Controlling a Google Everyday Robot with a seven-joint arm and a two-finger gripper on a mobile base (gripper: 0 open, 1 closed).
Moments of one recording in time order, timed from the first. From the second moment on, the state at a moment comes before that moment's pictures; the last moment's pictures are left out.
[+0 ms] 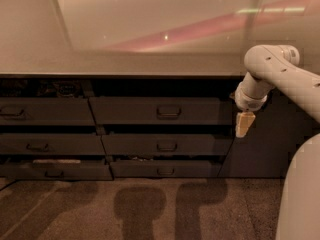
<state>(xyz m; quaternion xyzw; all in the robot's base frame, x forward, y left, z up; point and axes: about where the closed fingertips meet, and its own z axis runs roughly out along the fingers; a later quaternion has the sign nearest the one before) 0.651 -0.298 0.658 -0.69 0.72 -0.03 0.07</state>
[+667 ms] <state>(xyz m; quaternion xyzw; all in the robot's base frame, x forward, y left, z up) 0.651 -0.298 0.658 -0.69 0.72 -0.03 0.07</state>
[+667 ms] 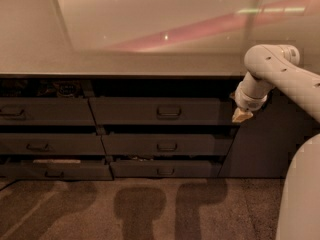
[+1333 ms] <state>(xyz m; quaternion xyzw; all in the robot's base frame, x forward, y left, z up) 0.651 -0.298 0.657 -0.69 0.72 -0.03 0.07</state>
